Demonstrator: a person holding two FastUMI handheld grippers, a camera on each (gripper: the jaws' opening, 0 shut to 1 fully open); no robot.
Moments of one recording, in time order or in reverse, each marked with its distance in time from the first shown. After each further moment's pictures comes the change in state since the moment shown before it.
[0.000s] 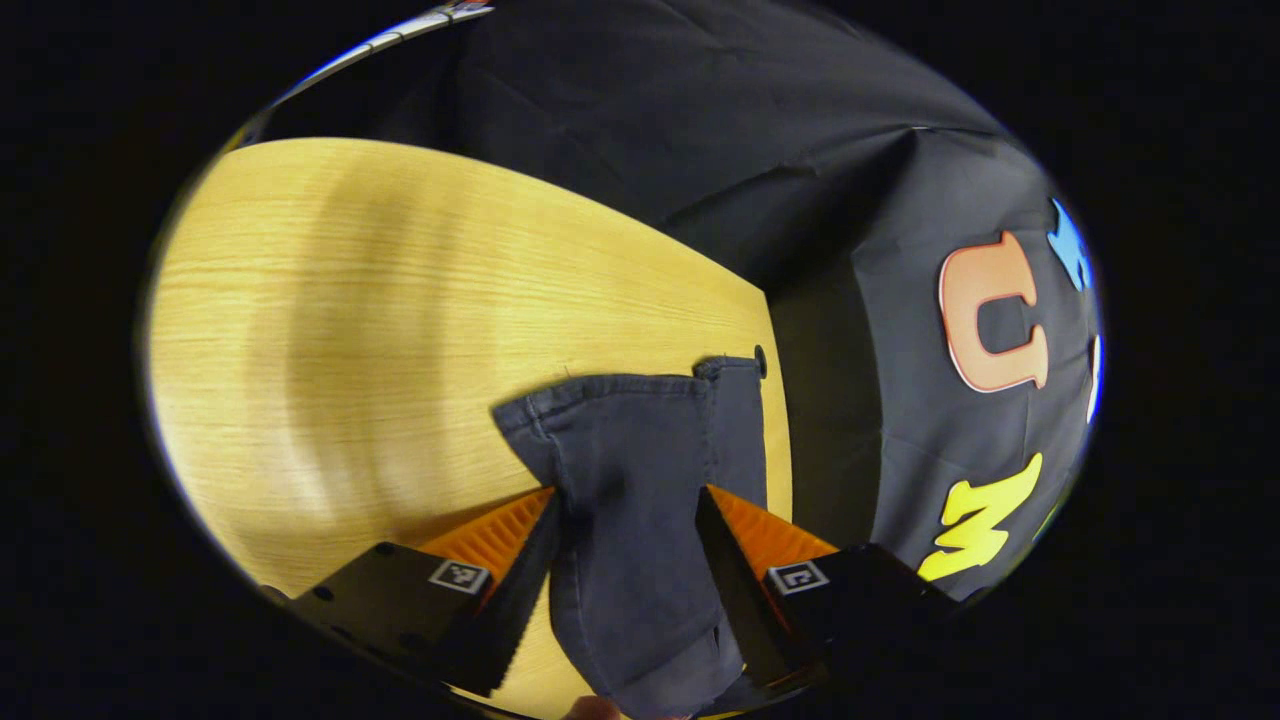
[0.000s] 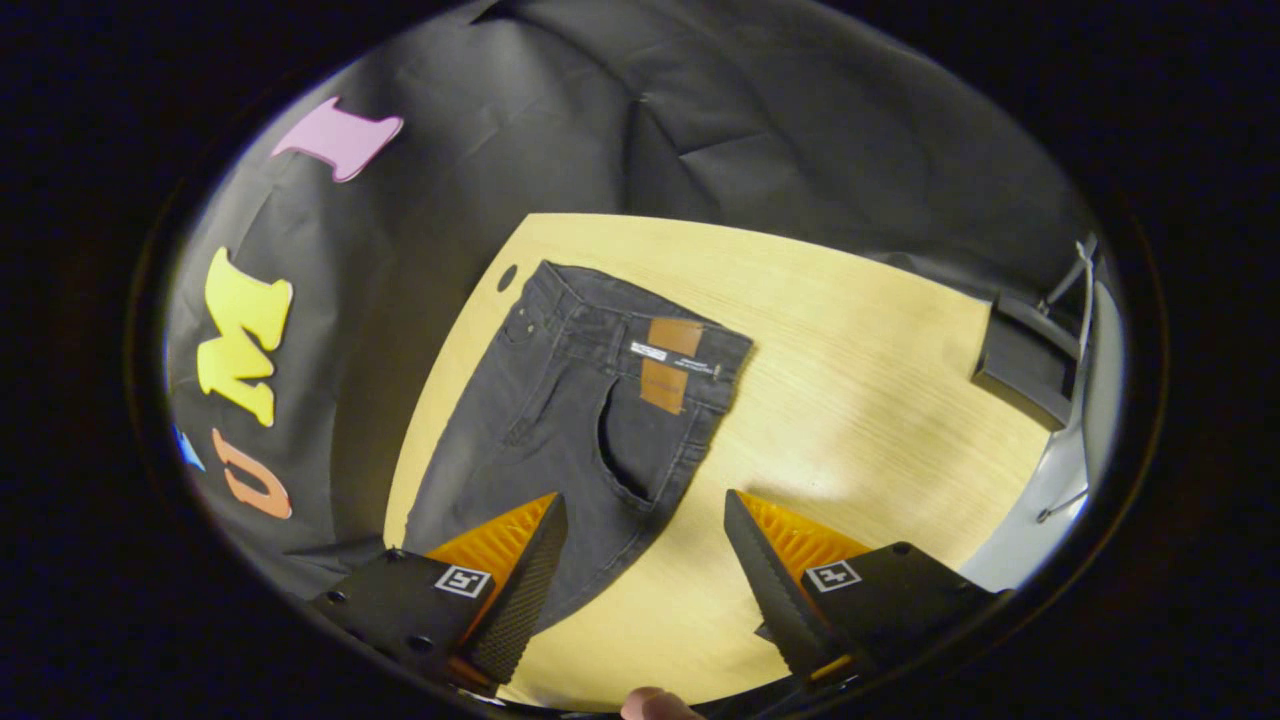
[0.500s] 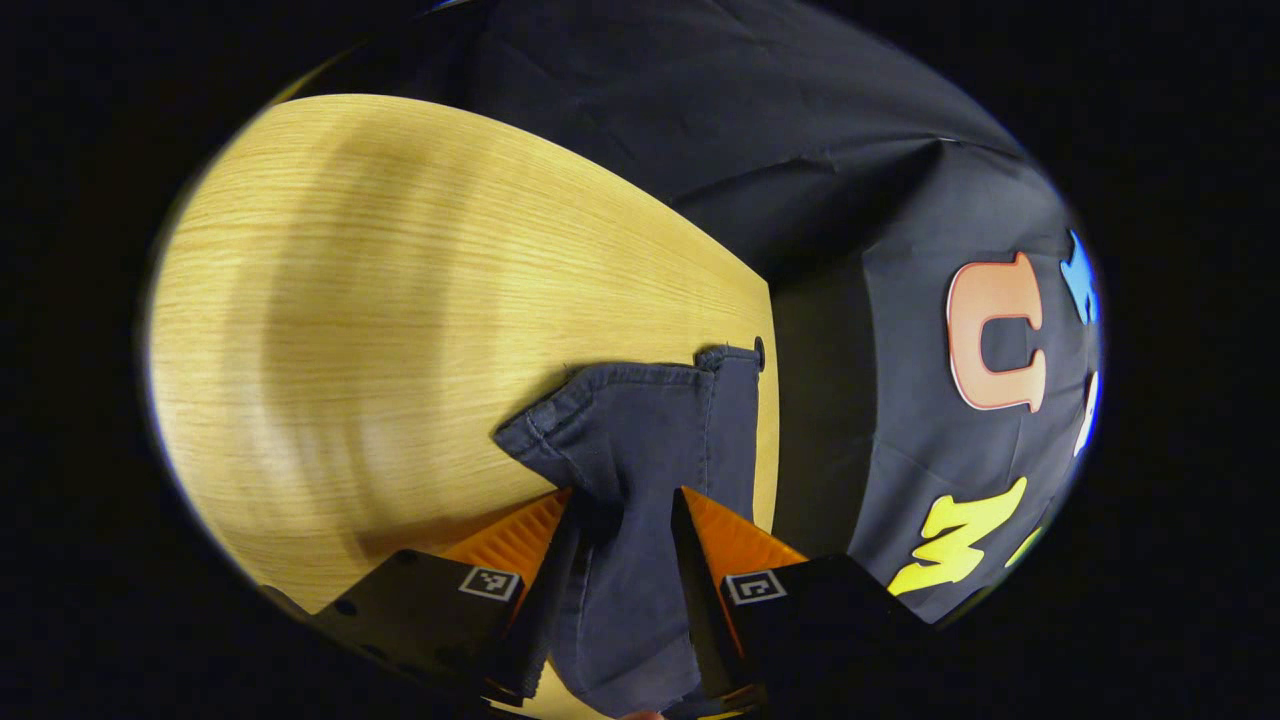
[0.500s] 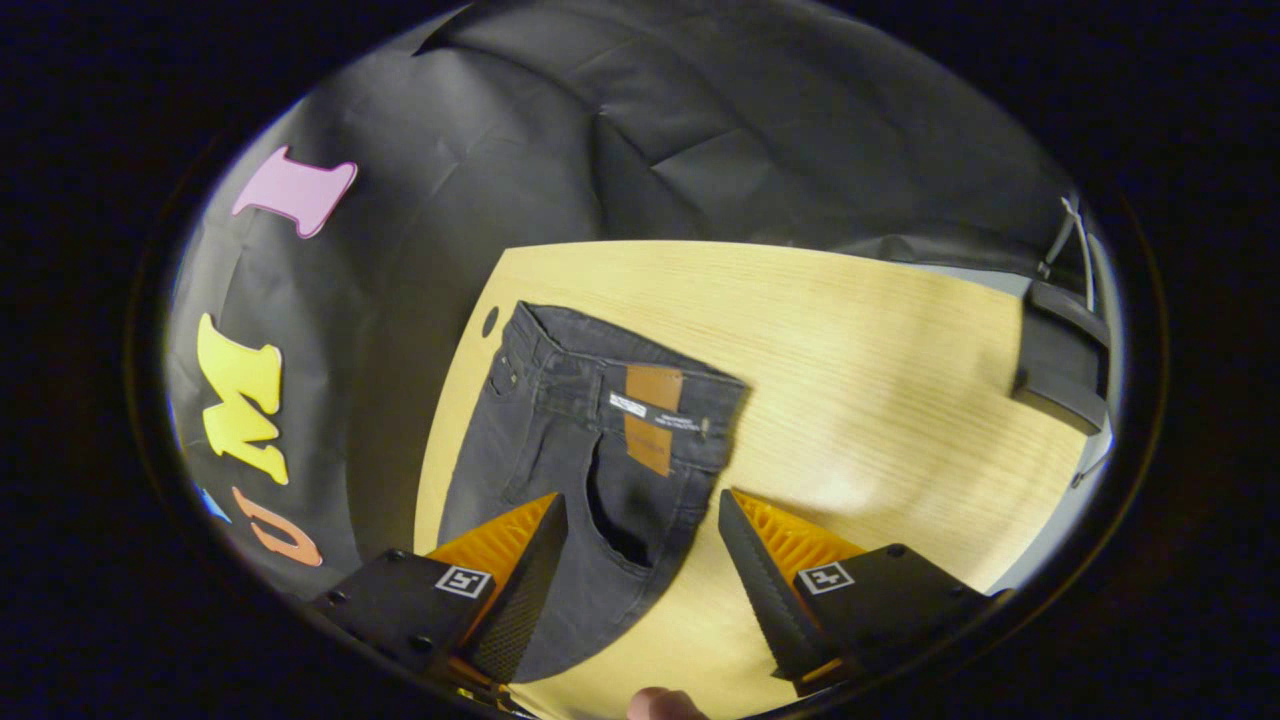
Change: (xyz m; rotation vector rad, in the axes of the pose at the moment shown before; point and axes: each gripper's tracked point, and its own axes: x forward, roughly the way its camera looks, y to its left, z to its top) left arm 0.016 -0.012 -0.009 -0.049 0.064 -0.032; right arm 0.035 0.013 0.036 0.096 -0.046 0.061
